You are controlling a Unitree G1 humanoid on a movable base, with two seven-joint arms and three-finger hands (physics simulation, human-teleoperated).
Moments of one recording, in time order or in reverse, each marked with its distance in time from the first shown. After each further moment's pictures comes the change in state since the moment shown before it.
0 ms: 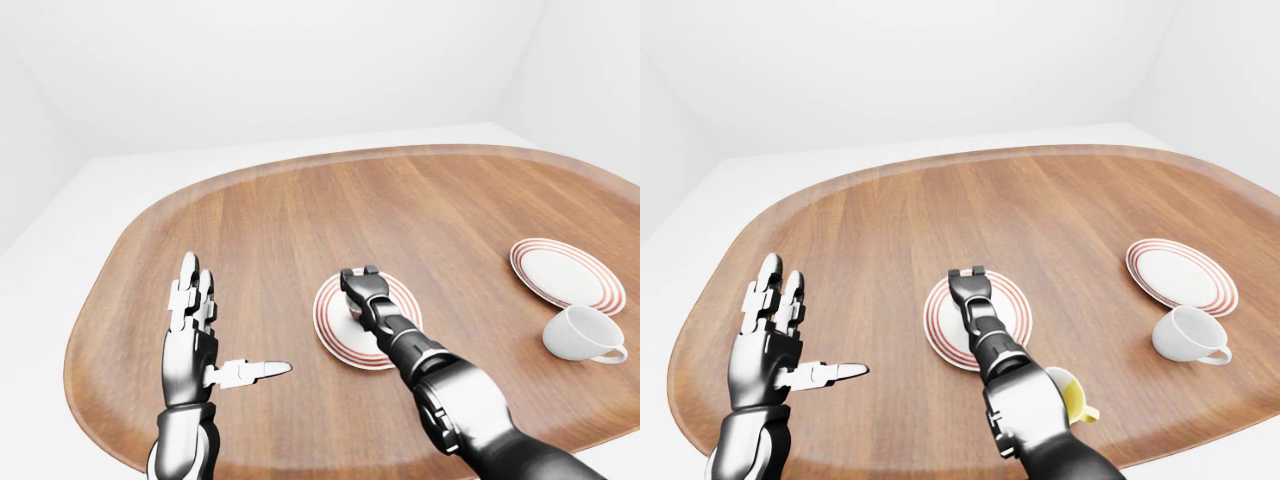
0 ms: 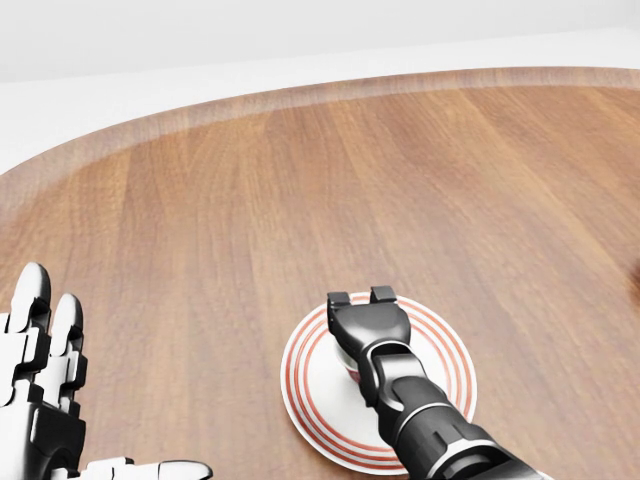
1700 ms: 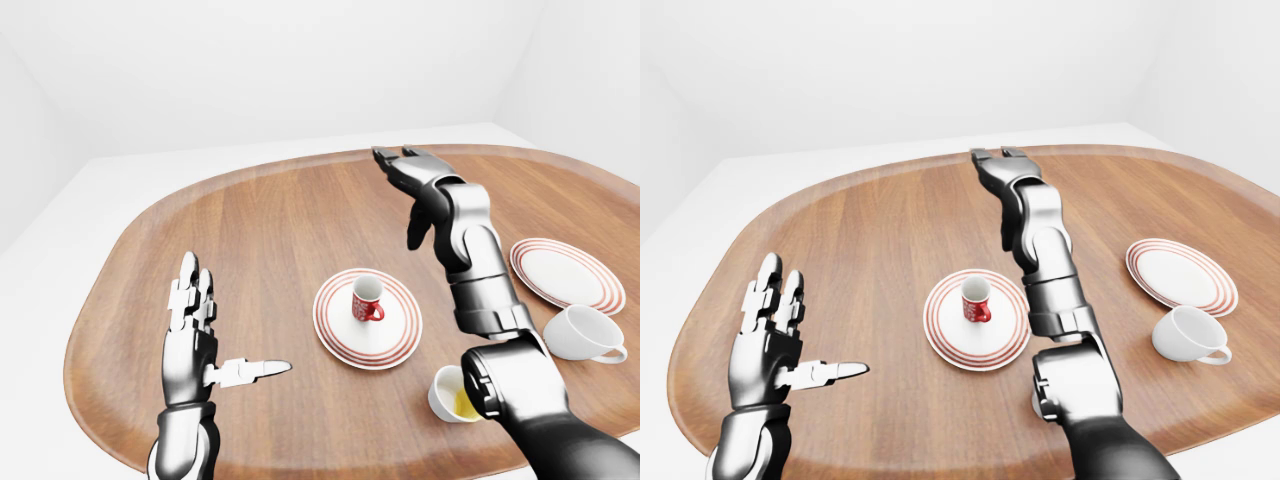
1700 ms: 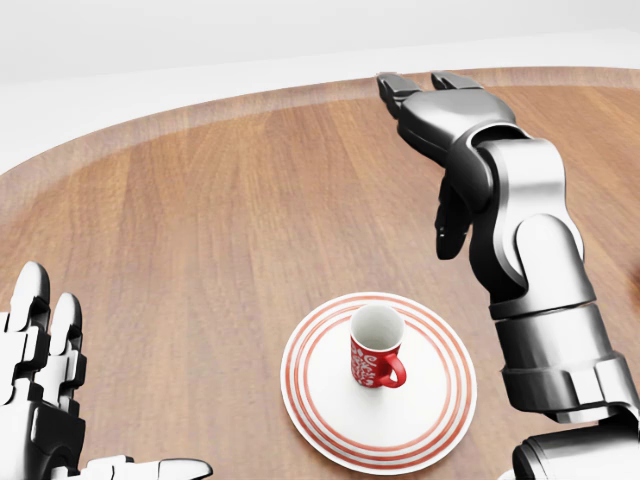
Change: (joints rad) left arm -0.005 -0.001 0.001 0.003 0.006 0.000 0.005; right arm -0.071 -0.281 -0.078 -1.005 -0.002 0.000 0.827
